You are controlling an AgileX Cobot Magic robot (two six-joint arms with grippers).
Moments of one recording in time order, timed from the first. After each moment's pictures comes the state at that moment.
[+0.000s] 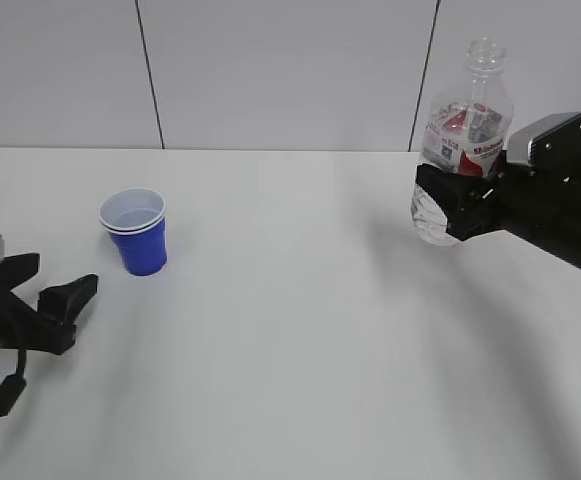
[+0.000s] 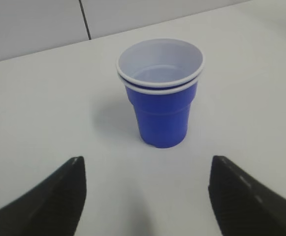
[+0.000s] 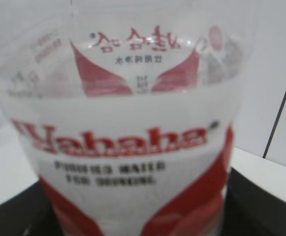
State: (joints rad) left arm -0.20 1.86 -0.29 0.12 -1.14 0.07; right arm -0.02 1.97 -0.77 -0.65 -1.11 0.11
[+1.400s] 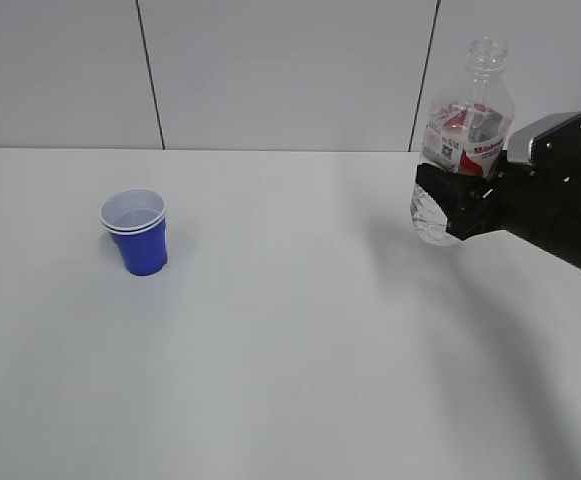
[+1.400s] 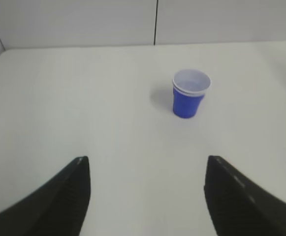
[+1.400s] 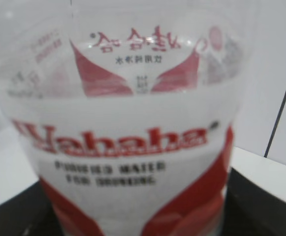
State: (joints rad) left arm -0.20 0.34 -0.56 0.07 0.75 -0.14; right arm -0.02 1.97 -0.77 -0.65 -1.11 0.12
